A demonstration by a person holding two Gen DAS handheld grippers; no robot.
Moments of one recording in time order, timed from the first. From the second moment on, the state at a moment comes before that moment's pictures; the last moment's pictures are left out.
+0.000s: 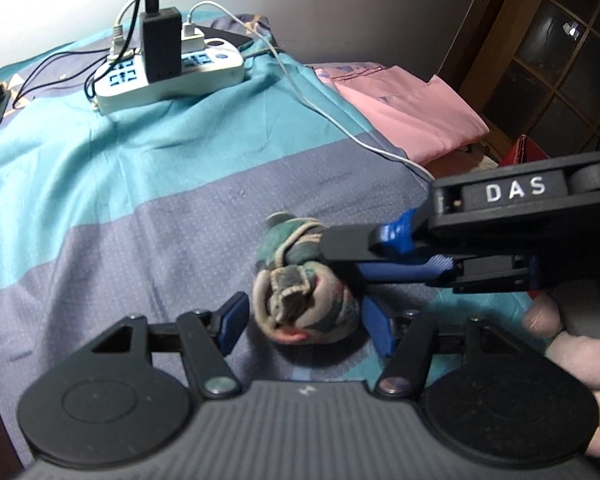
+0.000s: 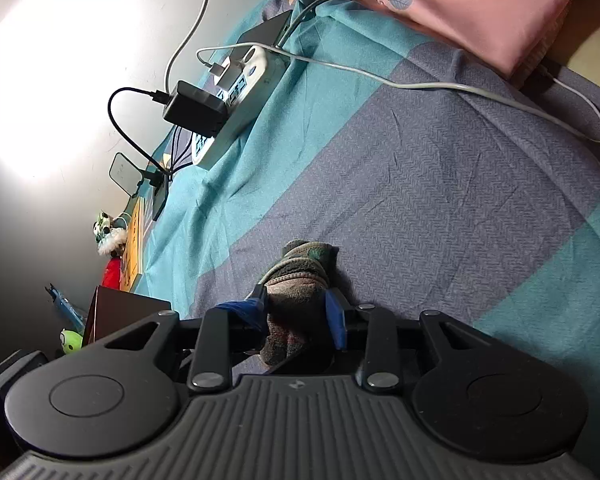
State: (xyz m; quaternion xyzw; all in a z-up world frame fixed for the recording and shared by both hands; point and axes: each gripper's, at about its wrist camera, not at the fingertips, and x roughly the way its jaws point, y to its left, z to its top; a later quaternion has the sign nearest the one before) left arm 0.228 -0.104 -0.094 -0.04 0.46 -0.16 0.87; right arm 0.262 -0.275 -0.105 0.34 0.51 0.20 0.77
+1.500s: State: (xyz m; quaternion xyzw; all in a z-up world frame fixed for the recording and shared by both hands) left arm 0.099 0.160 -0.030 -0.15 0.38 0.01 0.91; right arm 0.174 -0.025 -0.016 0.18 0.41 0.39 0.81
